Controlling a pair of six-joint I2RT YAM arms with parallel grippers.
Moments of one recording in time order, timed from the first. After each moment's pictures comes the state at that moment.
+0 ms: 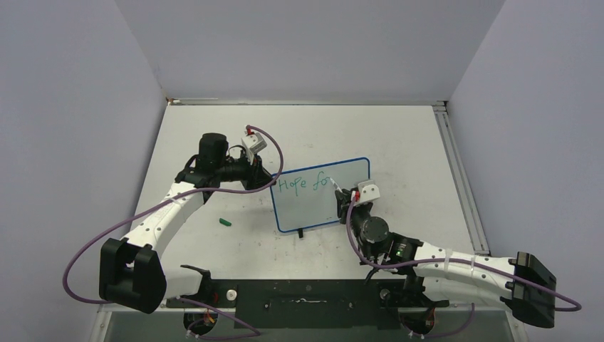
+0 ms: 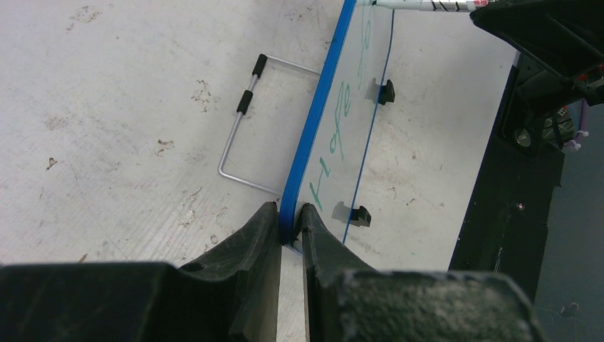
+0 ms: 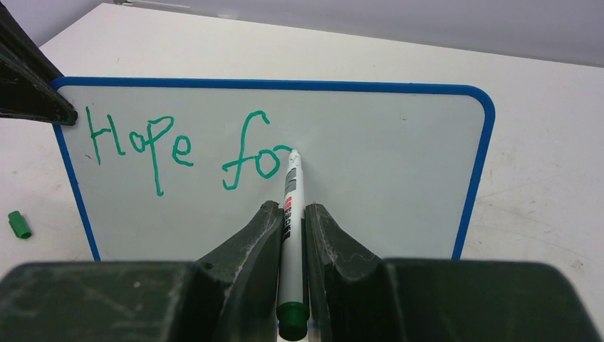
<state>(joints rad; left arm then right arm) -0.29 1.27 0.92 -0.28 0.81 0.14 1.13 0.89 0.39 0.43 0.80 0.10</state>
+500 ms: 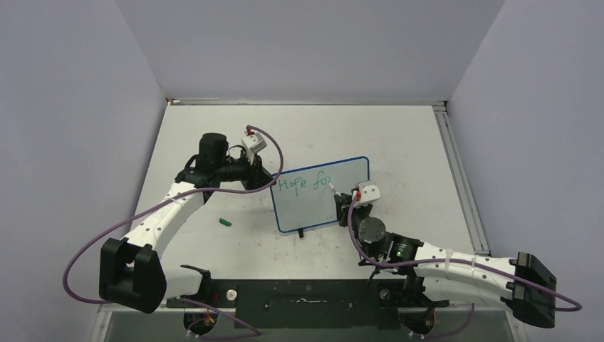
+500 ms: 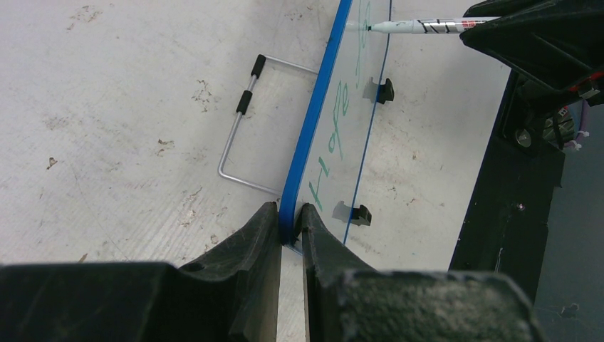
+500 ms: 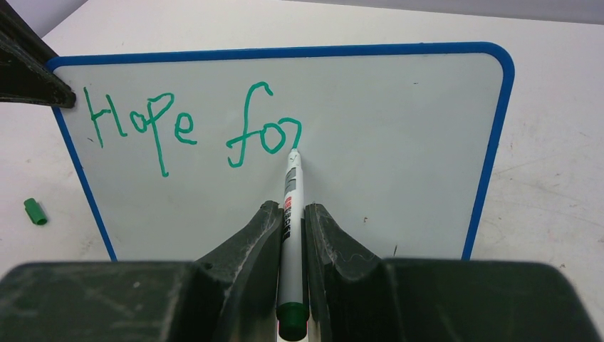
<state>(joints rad) -0.29 1.27 0.92 -0.28 0.81 0.14 1.14 0.88 0.39 0.34 0.80 0.22</state>
